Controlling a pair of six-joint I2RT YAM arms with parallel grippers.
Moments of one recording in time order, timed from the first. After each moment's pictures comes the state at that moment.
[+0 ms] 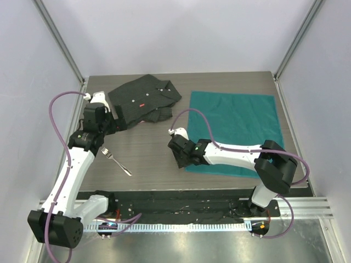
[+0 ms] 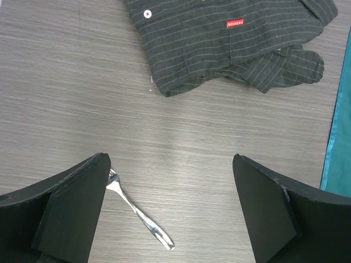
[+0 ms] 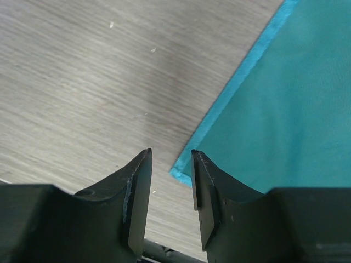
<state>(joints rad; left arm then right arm) -0.15 1.00 0.99 -0.60 -0.16 -0.29 1.03 1.64 1.03 -0.45 0.27 0.52</state>
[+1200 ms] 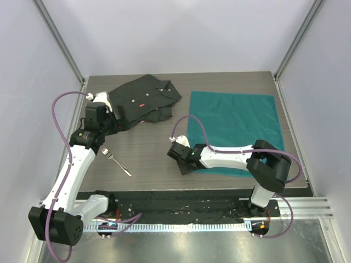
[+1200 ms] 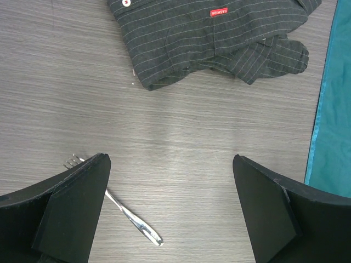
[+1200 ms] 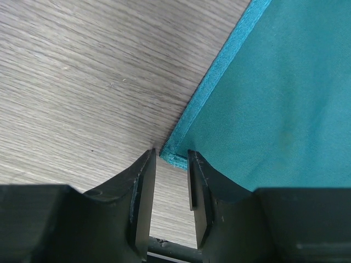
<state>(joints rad) -0.15 1.03 0.99 -0.60 -0.09 -0.31 1.08 1.69 0.99 -0.51 0.29 0.60</state>
